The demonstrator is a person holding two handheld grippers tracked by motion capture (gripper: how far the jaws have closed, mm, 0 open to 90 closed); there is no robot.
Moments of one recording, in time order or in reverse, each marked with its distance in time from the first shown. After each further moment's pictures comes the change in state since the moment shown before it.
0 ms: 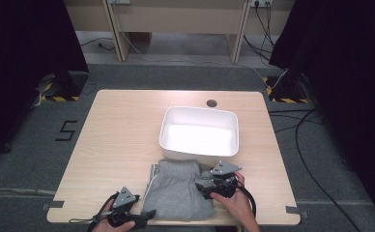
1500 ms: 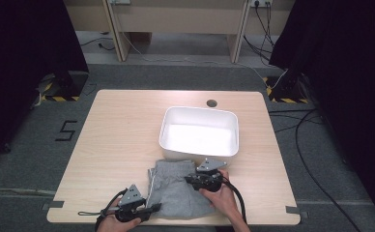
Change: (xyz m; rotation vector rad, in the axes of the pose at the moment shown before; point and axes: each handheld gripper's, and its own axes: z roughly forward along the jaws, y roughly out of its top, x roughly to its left) left arm -0.003 0.010 0.011 -0.038 -0.136 0.081; right arm 0.012 0.014 0.039 -0.022 0.096 0.006
